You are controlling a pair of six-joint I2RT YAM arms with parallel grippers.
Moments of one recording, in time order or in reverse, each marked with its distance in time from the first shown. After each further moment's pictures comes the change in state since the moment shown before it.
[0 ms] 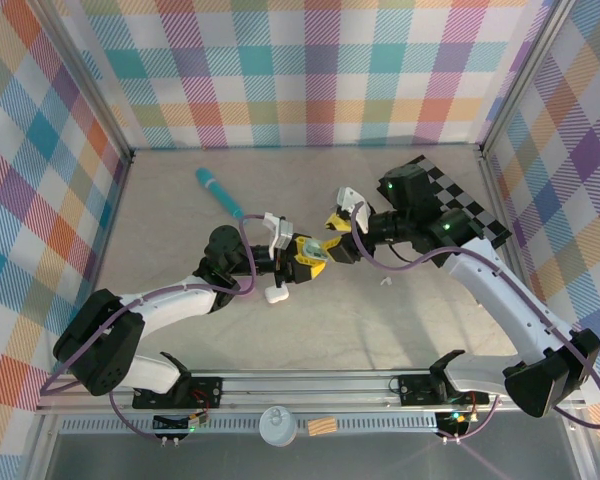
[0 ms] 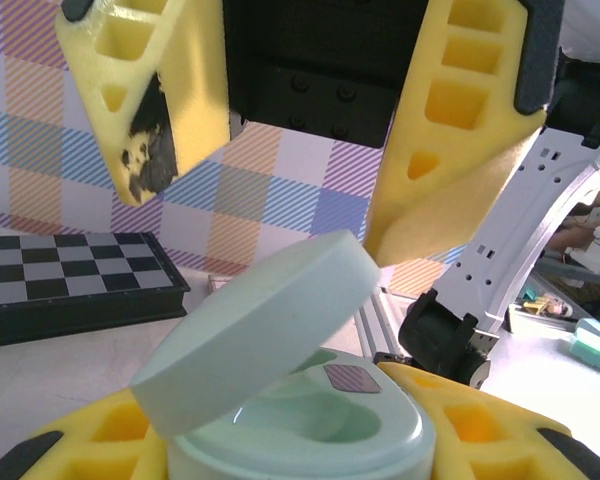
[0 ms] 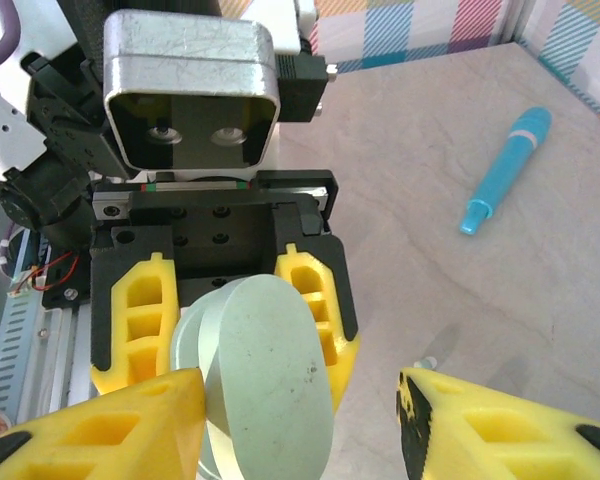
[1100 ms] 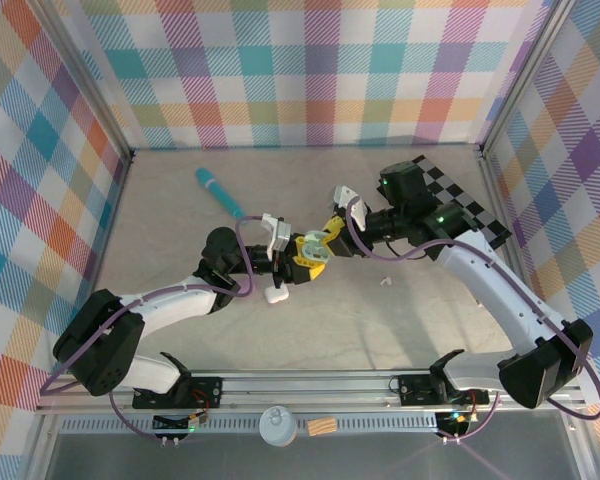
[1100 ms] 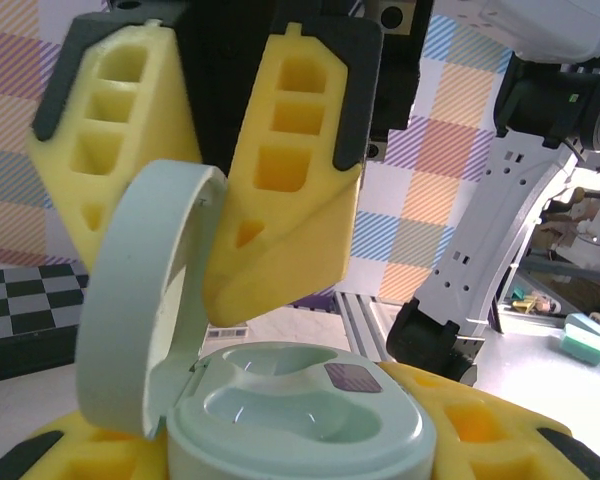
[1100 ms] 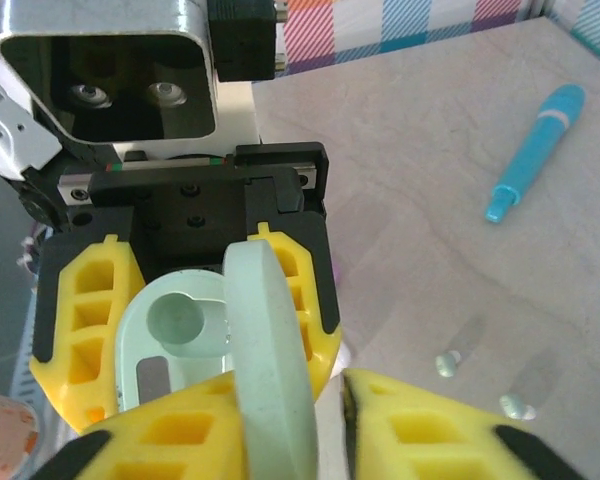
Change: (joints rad) left arm -0.001 -0.001 -0.002 0.069 0.029 -0.007; right arm -0.010 0.050 0.028 -0.045 -0.056 0.001
